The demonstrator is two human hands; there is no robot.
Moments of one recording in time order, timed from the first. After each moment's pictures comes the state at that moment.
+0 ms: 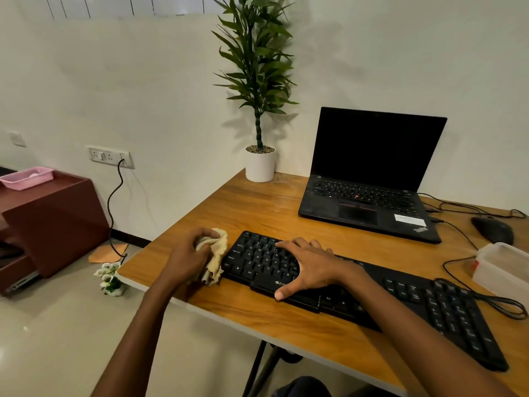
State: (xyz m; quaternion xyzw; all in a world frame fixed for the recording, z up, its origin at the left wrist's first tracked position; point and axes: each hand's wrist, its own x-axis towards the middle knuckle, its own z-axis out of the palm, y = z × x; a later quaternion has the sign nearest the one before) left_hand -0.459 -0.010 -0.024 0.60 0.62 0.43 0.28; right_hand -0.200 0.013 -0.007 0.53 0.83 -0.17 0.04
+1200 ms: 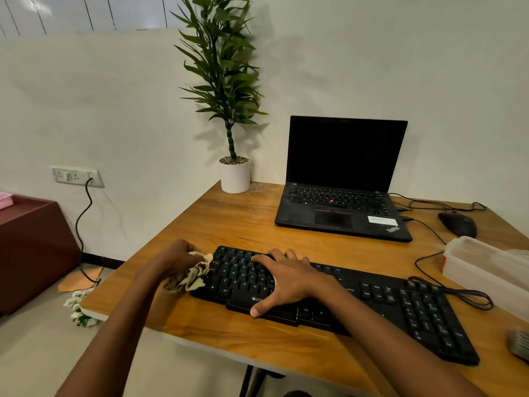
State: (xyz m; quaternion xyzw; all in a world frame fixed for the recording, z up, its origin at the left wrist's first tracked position) left_hand -0.447 0.054 -0.004 0.64 0.68 0.18 0.30; right_hand -0.201 0.012 -0.010 0.53 0.84 -0.14 0.04
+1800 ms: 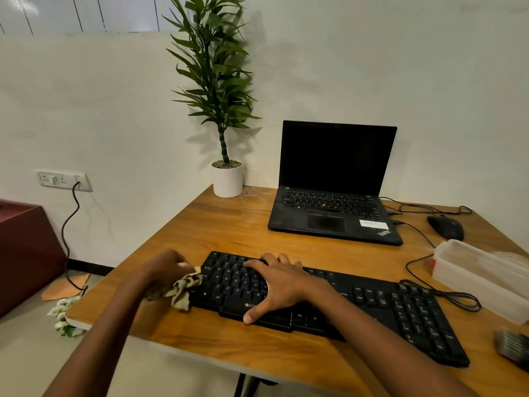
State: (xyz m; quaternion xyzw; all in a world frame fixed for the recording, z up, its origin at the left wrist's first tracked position) left_hand -0.455 0.052 -0.006 0.67 0.67 0.13 0.29; right_hand -0.202 0.010 -0.005 0.53 0.84 -0.14 0.04
